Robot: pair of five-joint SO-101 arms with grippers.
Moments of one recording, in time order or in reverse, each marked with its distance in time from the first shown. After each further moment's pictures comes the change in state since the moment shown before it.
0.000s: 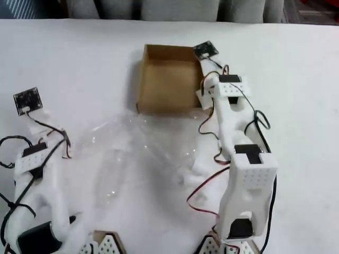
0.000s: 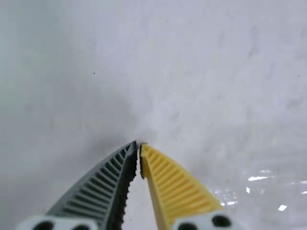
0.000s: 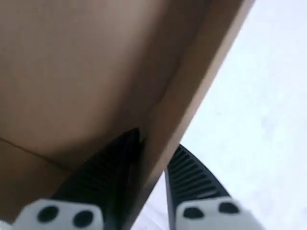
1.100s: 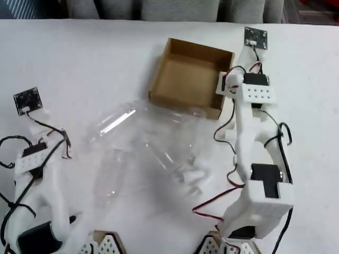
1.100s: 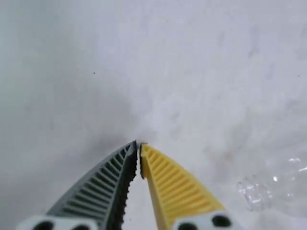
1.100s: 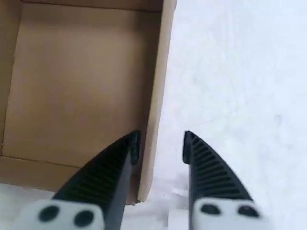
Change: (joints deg) left arm 0.0 0.0 0.0 0.0 0.0; right arm 7.1 -17.0 8.8 1.8 -30.6
